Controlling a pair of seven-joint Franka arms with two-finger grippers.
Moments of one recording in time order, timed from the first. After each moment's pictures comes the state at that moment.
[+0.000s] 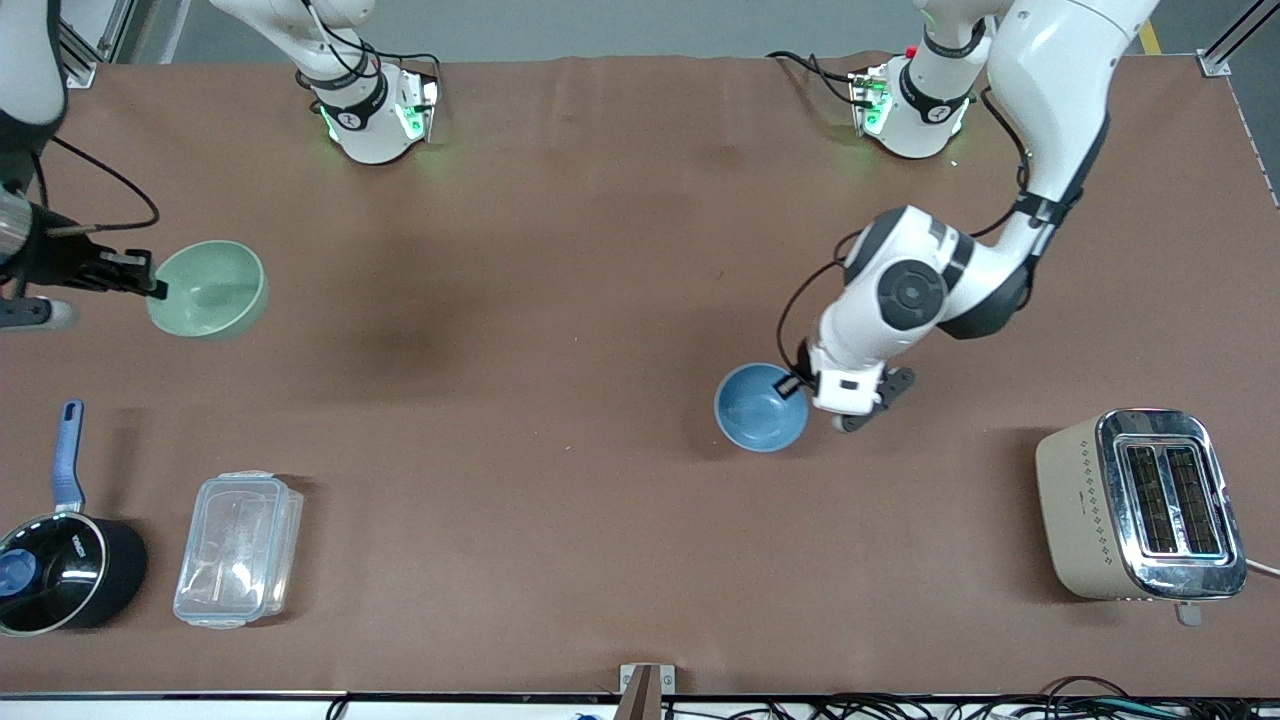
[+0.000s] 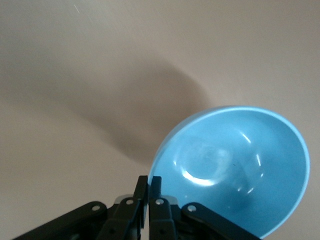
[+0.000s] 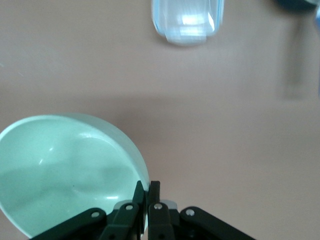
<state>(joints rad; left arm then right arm) -0.04 0.48 -0.52 -1.85 0.11 2.28 -1.22 -0.13 -0.01 0.02 -1.74 0.07 1.65 -0.16</state>
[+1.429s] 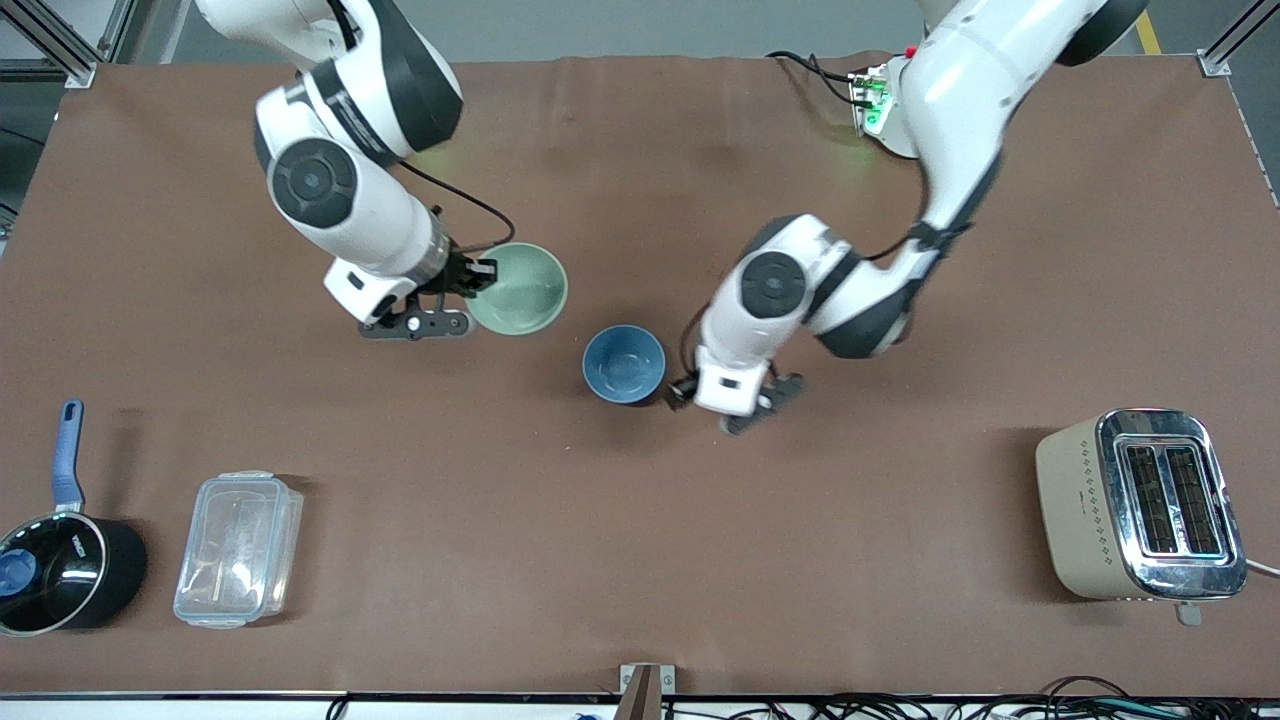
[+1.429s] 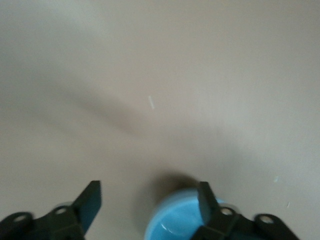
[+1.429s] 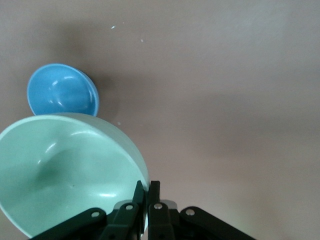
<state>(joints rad) -0.18 0.63 -0.50 -1.50 0.23 2.13 -1.26 0.47 0.20 0.04 -1.79 0.18 1.84 0.49</state>
